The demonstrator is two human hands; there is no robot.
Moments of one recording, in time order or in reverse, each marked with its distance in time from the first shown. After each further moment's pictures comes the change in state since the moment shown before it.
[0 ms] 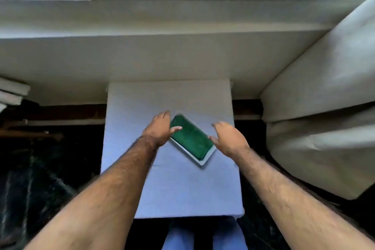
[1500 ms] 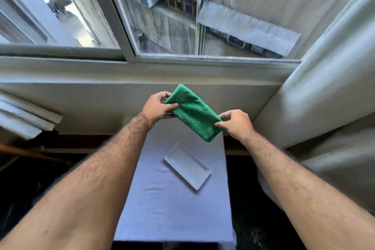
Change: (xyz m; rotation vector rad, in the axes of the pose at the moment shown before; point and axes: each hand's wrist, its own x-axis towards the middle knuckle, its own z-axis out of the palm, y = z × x) left_hand -0.079 0.075 -0.183 -1.162 0.213 0.135; right_hand -0.064 -0.022 -0.180 0.504 0.306 0.066
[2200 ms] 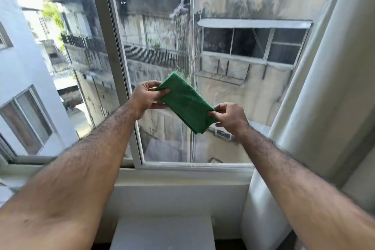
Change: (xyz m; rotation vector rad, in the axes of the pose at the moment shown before) left_hand -0.123 0.418 -0.030 -0.003 0.048 0.586; right_hand -0.087 -0.259 -0.293 0.235 0.422 -0.470
